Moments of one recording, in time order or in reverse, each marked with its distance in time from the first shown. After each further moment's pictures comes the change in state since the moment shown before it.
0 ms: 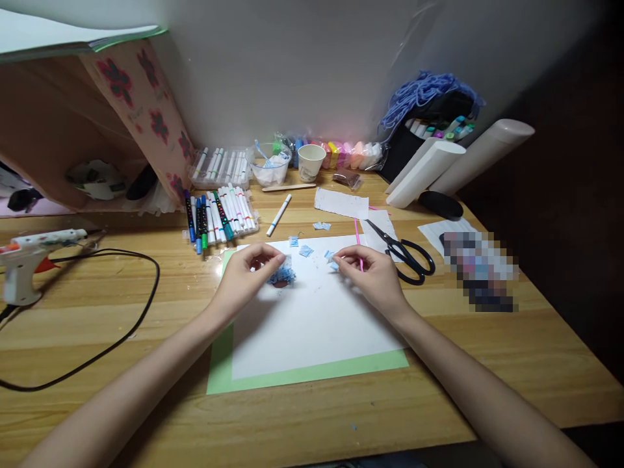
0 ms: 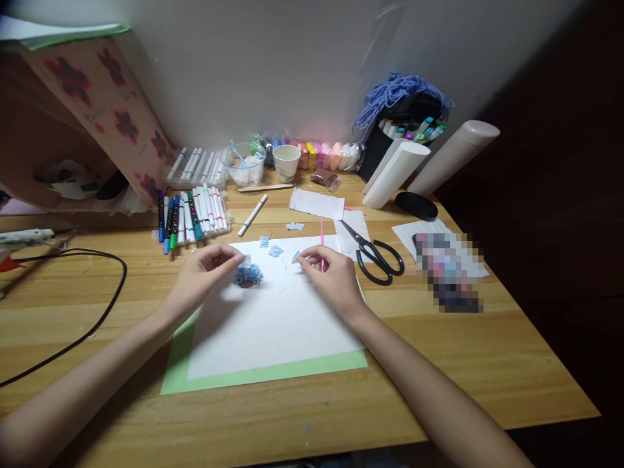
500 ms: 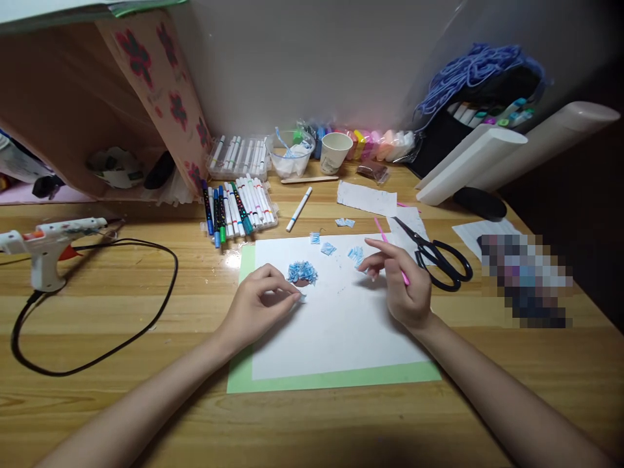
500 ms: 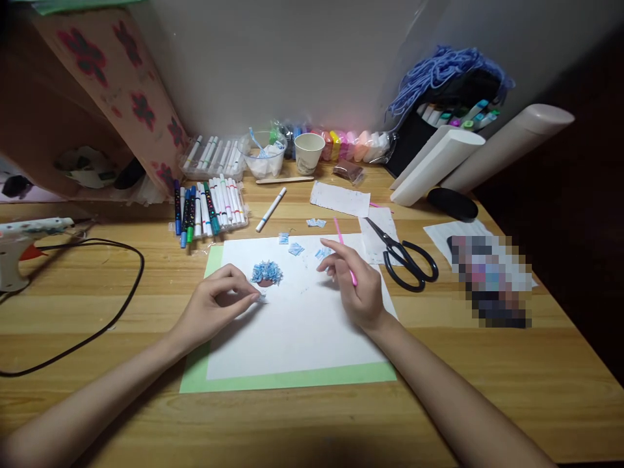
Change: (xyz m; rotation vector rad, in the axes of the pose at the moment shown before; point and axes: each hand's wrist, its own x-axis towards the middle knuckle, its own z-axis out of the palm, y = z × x) left_hand -0.038 -0.031 -0.015 0.236 -0.096 0.115; right_hand -0.010 0.013 0.008 0.053 -0.001 -0.317
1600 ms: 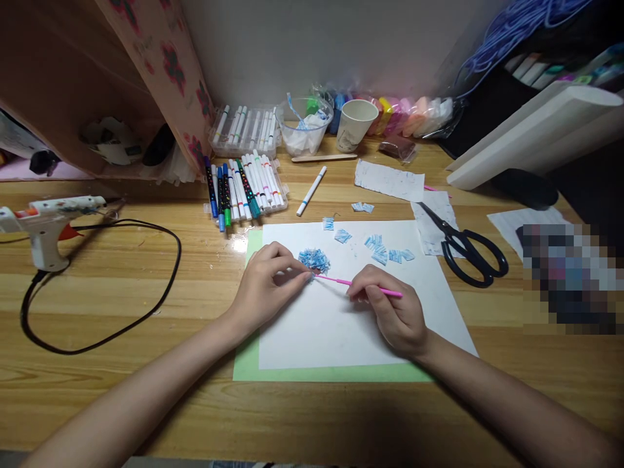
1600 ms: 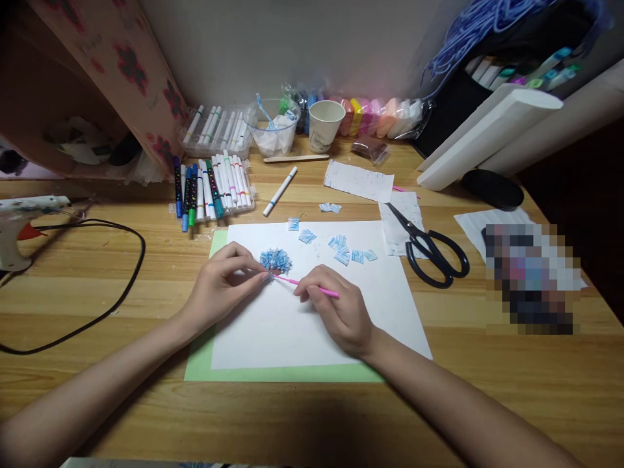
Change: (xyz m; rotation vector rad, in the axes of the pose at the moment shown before) left_hand 0.011 -0.007 0.004 0.170 0.081 0.079; right_hand -0.023 -0.022 0.026 0.179 -0.311 0.005
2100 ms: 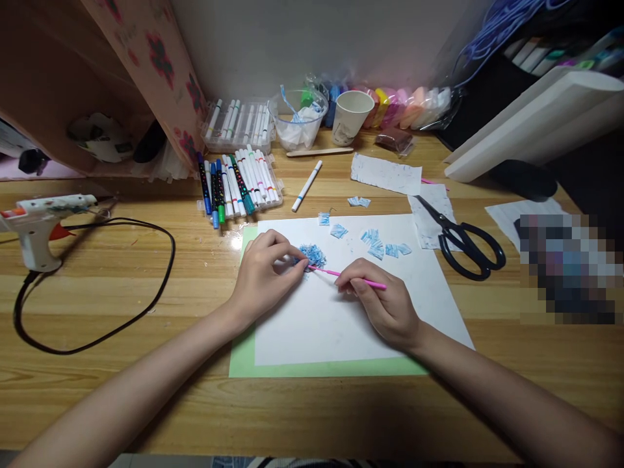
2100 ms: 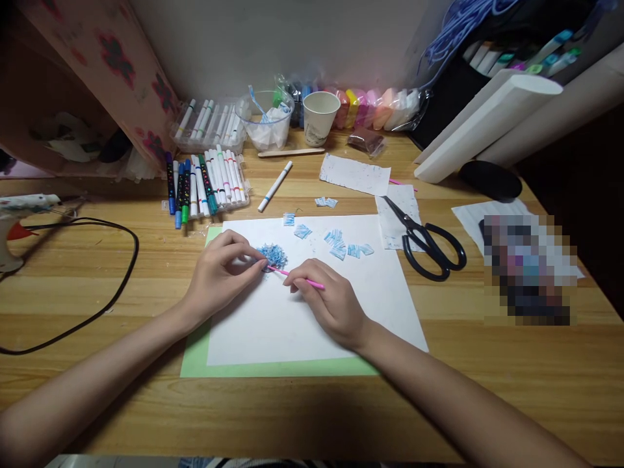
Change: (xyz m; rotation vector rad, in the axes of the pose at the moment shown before) left_hand 0.011 0.003 0.005 0.105 0.068 0.054; right_hand 0.006 0.000 0.002 -0.054 -0.041 -0.020
